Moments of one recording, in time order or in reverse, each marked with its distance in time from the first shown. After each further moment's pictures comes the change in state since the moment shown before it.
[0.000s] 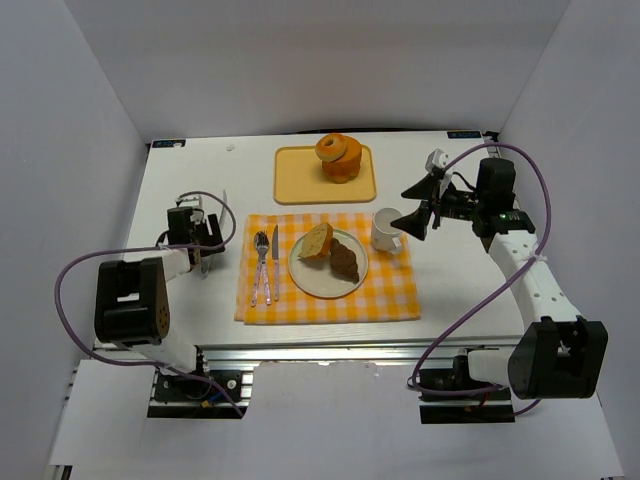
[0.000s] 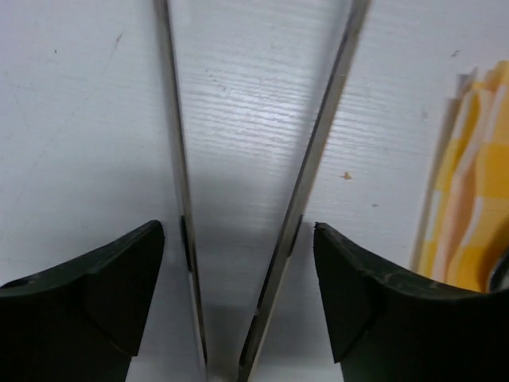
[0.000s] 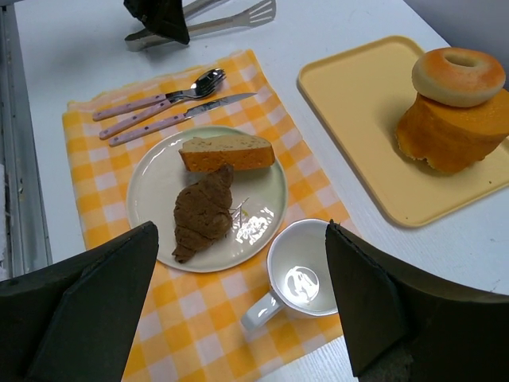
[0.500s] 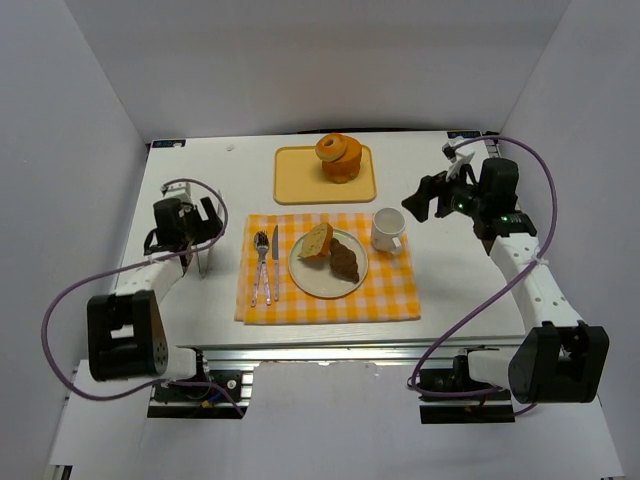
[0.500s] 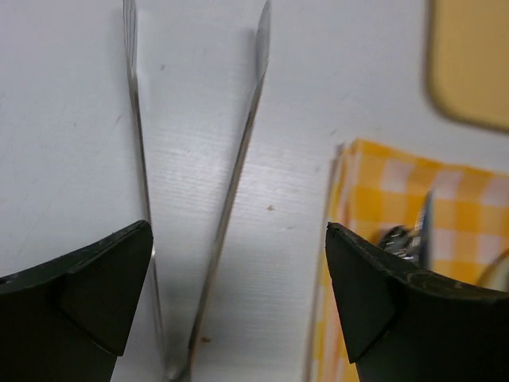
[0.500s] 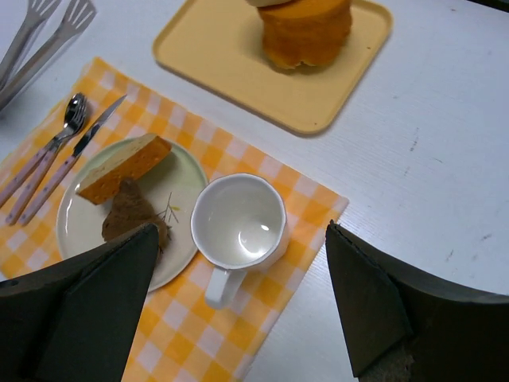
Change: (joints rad) left arm 0.032 -0.158 0.006 -0.012 0.090 -0.091; right arm 0.000 -0.025 -0.017 0.053 0.473 0.347
